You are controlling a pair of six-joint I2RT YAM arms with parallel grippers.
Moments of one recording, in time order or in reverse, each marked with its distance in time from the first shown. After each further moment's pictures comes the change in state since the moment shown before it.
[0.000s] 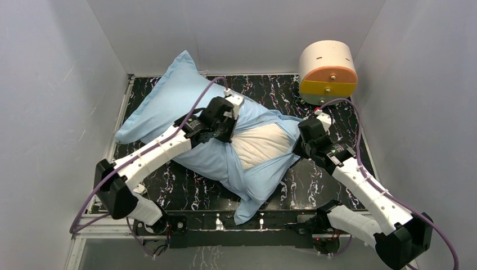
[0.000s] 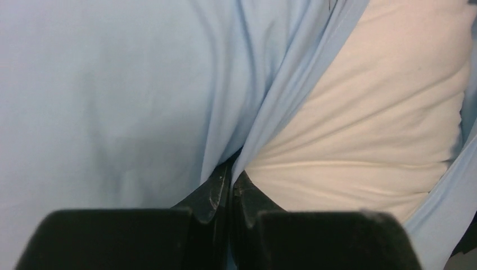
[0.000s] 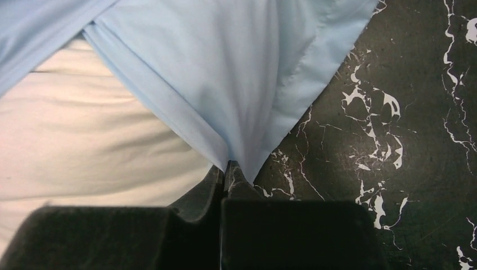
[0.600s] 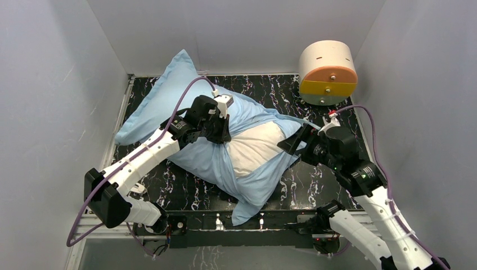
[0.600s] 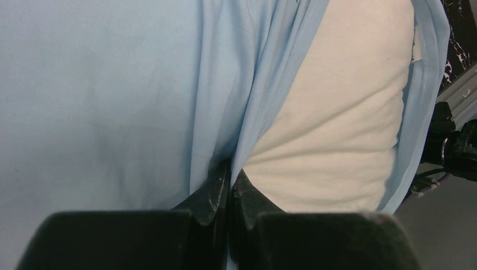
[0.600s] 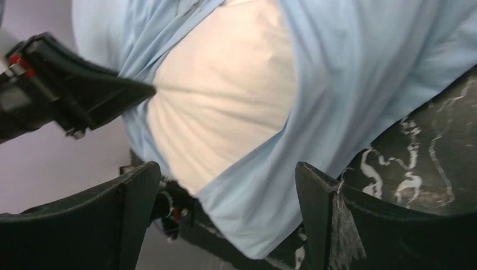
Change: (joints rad) left arm 0.143 -0.138 -0.135 0.054 0.297 -0.079; right arm -0.034 -0.229 0.042 0.002 -0.388 0.063
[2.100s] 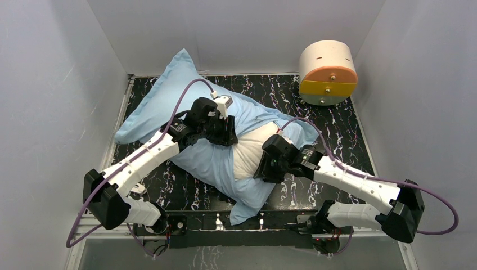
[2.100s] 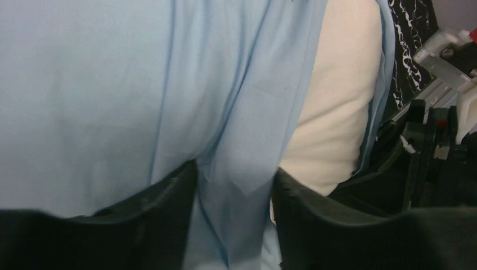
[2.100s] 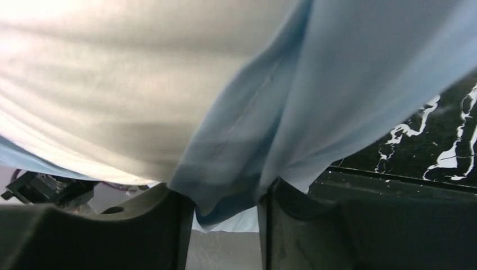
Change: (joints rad) left arm -0.001 -0.014 -0.049 0.066 0.027 -0.075; right arm 0.466 0.401 0.001 -0.072 0.083 0.341
